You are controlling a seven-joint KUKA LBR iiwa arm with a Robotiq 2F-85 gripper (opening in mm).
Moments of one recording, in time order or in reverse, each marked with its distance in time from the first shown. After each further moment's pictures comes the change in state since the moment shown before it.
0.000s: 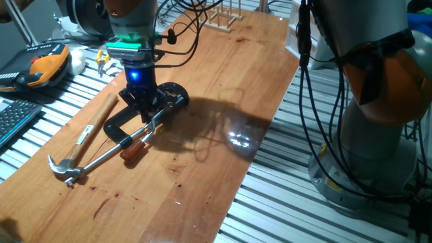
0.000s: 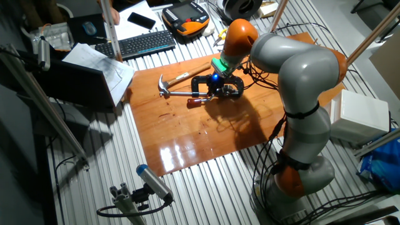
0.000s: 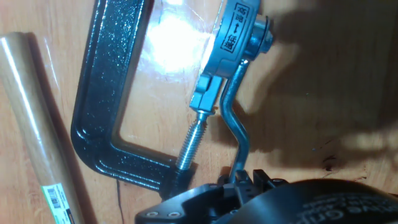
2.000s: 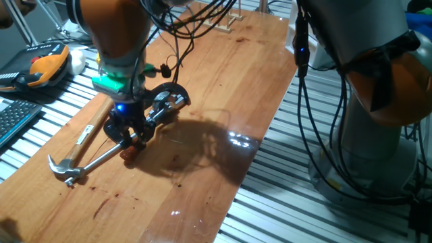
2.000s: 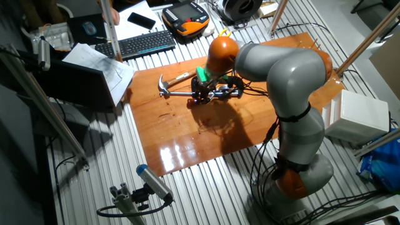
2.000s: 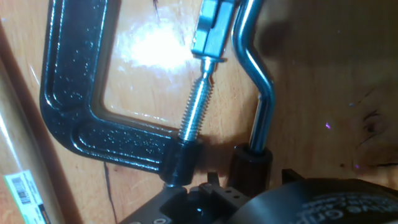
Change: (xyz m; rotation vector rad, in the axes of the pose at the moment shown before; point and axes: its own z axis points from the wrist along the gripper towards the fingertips) arm 0.037 0.027 0.071 -0.104 -0.105 0.236
